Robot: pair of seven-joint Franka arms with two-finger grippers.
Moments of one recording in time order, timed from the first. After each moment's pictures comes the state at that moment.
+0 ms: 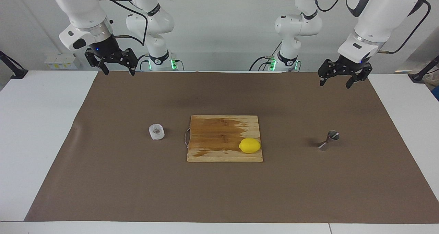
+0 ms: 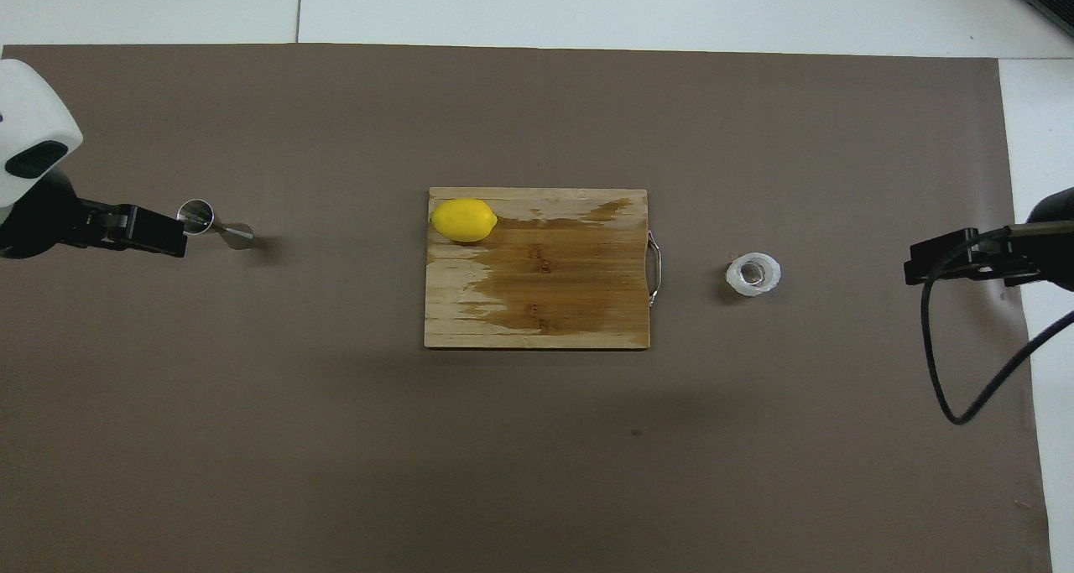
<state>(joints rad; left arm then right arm) -0.09 -0.02 -0.04 -1.60 -0.02 1.59 0.04 0.04 -0.06 -0.01 -1.61 0.01 1.50 0.07</state>
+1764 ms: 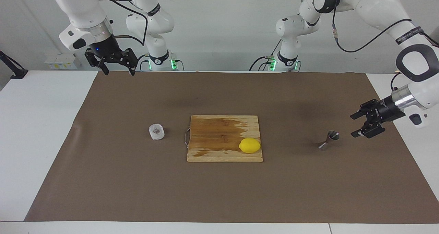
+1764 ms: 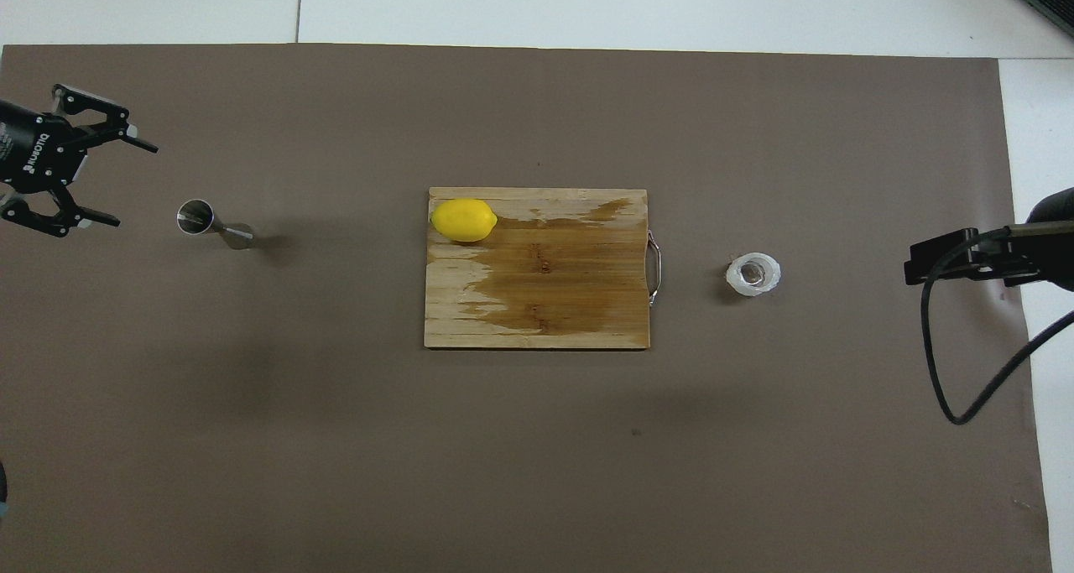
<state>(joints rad) 0.22 0.47 -0.01 -1.32 -0.46 1.63 -0.91 0.04 -0.06 -0.01 -1.61 0.01 1.50 0.07</state>
